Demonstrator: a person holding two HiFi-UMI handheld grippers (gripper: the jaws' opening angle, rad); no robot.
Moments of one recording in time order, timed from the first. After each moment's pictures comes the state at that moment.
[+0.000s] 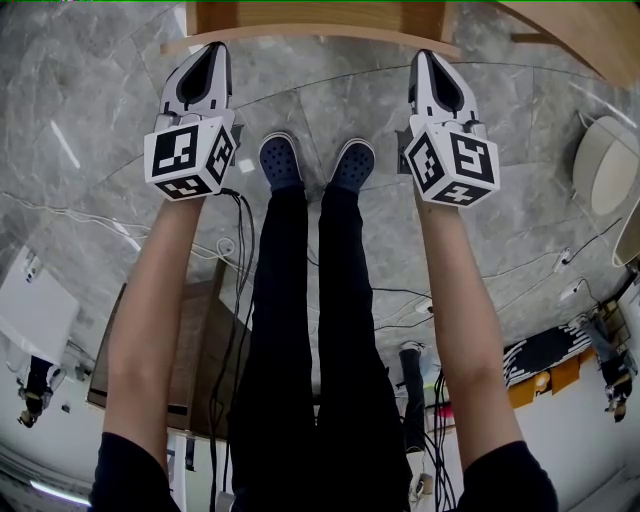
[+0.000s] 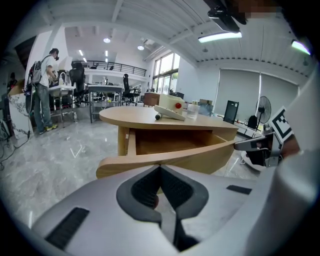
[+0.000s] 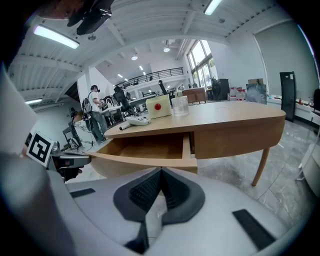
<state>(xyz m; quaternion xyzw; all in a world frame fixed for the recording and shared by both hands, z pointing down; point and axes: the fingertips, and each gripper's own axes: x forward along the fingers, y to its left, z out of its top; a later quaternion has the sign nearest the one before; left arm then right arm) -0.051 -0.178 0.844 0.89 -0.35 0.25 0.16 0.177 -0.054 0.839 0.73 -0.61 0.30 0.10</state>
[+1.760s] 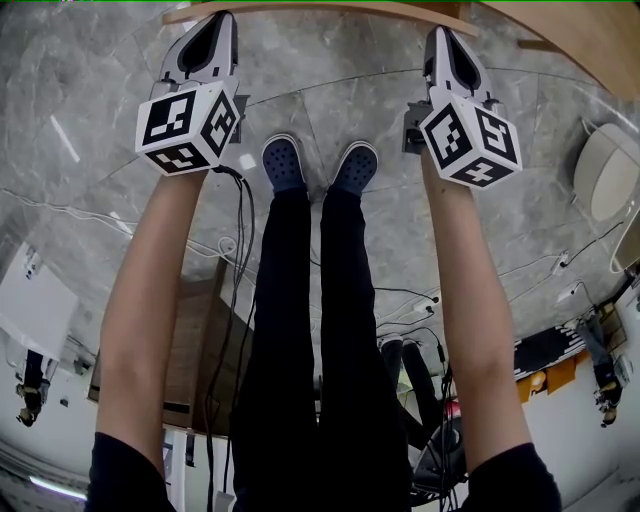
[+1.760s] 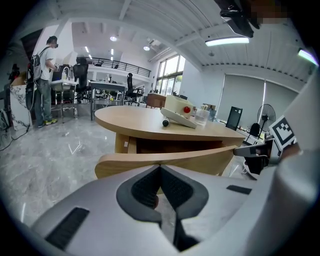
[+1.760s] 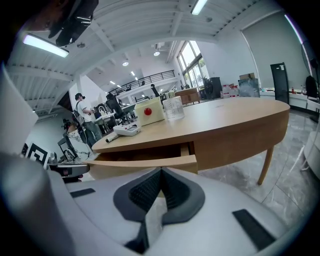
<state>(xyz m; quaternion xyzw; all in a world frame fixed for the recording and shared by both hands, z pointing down) -0.027 -0.228 0.844 0.89 -0.35 0.23 0.19 0.202 -0.104 0.838 0.74 -0.59 0.31 0.06</state>
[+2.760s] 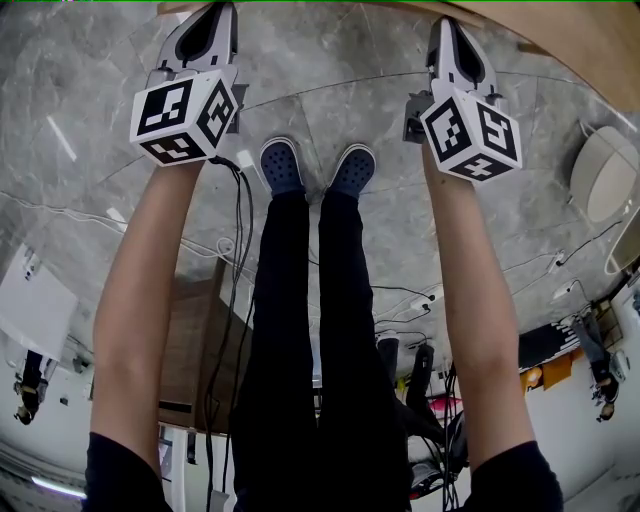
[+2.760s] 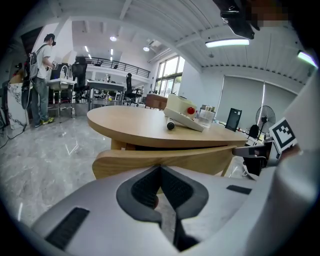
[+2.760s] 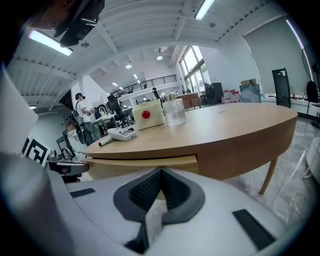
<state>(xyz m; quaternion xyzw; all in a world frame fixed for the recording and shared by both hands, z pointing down) -0.005 -0.259 0.848 0.89 -0.35 0.22 0.19 0.223 -0.136 0.838 0.75 -0.59 0.28 0.06</state>
